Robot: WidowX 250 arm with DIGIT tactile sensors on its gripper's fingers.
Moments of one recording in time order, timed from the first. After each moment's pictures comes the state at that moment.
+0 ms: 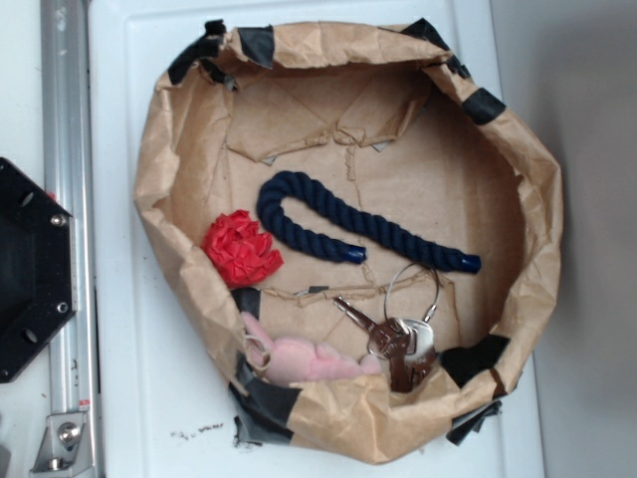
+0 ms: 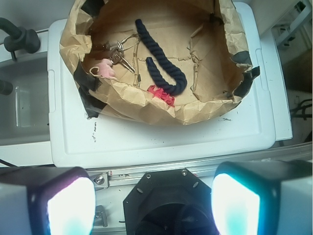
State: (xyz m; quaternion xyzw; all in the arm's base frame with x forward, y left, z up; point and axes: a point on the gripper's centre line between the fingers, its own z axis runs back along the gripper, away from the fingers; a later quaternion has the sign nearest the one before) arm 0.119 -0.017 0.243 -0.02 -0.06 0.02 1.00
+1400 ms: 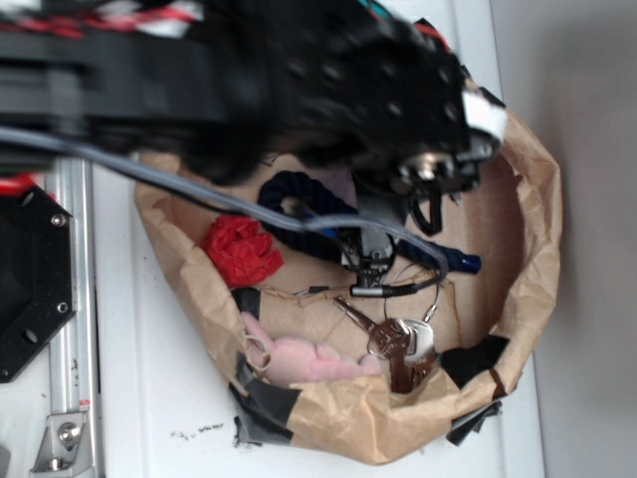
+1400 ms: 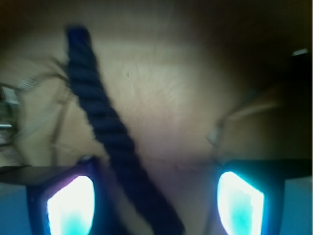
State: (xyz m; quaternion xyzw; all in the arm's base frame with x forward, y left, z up) arm 0.286 0.016 0.041 0.02 0.01 -0.08 1.00
